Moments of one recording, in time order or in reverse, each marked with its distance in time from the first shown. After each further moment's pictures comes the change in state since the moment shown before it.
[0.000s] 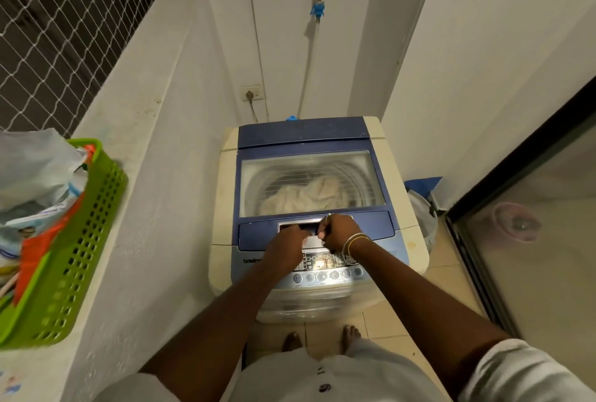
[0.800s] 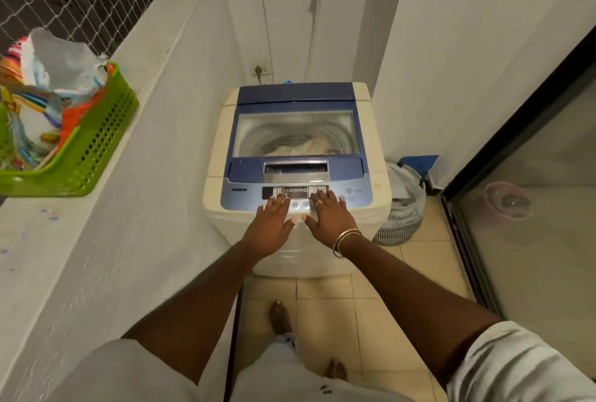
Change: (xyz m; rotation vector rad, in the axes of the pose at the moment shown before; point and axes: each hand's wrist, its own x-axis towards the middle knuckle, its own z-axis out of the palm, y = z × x) left_hand -0.128 0.054 0.064 0.075 0.070 -0.089; right_hand -0.133 0.072 0.059 -0.274 0.129 -0.275
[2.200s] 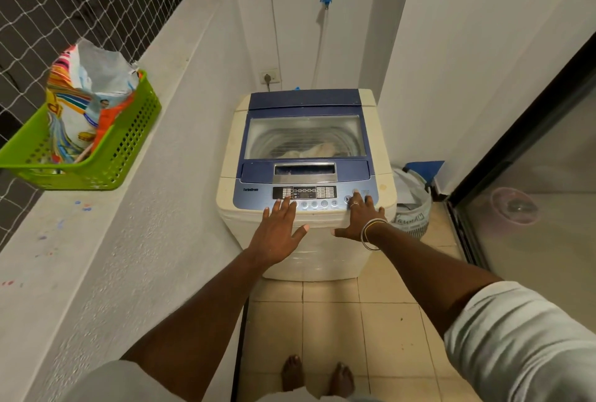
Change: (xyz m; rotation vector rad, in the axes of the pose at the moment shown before) left_hand -0.036 0.011 -0.009 0.100 0.049 -0.019; right_hand -0.007 0.052 -0.009 0.008 -0.145 0.209
